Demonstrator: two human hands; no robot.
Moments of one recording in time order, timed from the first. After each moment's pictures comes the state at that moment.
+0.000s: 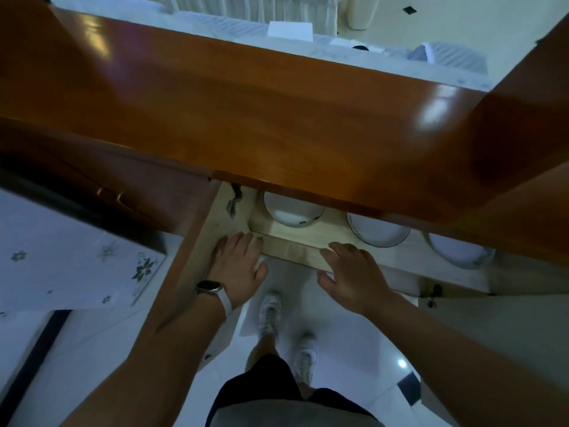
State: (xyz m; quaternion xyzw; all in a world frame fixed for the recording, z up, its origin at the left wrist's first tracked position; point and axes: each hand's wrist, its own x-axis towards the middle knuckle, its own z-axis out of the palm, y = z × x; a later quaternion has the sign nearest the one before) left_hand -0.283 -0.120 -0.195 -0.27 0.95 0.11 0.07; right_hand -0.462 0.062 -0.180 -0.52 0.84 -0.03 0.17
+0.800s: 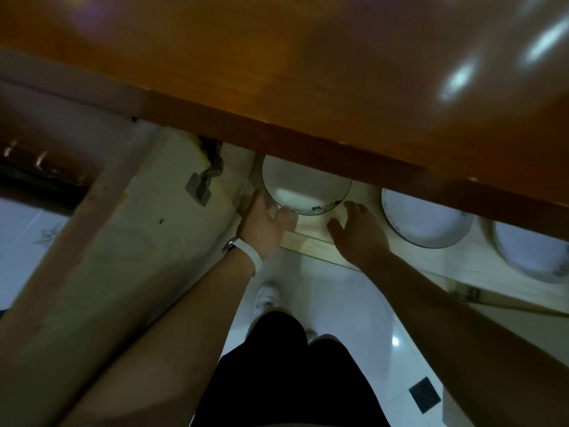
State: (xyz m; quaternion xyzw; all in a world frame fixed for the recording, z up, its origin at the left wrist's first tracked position) left_hand -0.395 -0.175 -0.379 -0.46 0.67 0.57 -0.08; right_hand -0.532 -0.034 -0.355 -0.31 0.90 -0.14 0.25
